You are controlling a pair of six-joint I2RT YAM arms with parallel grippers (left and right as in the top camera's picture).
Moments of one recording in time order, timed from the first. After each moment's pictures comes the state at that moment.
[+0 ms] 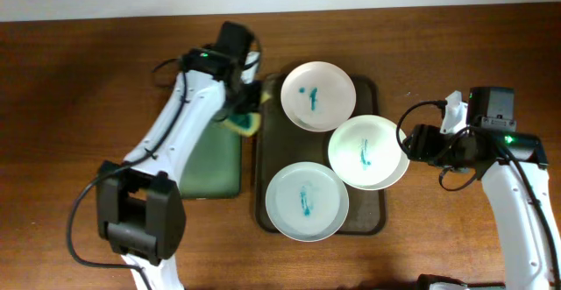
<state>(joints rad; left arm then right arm) -0.37 1.98 1.75 -0.98 0.08 -0.12 -0.19 1.32 1.05 -0.93 -0.29 0.13</state>
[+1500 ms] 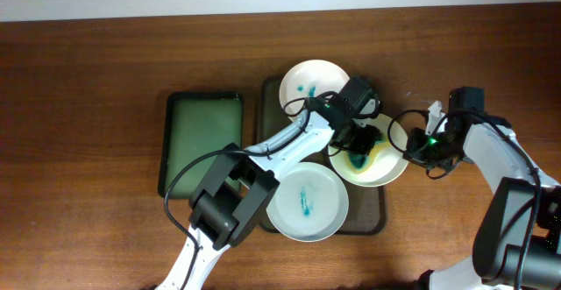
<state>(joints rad) -0.78 2.33 1.82 -0.61 0.38 -0.37 -0.24 1.72 1.01 -0.73 -0.33 0.10</state>
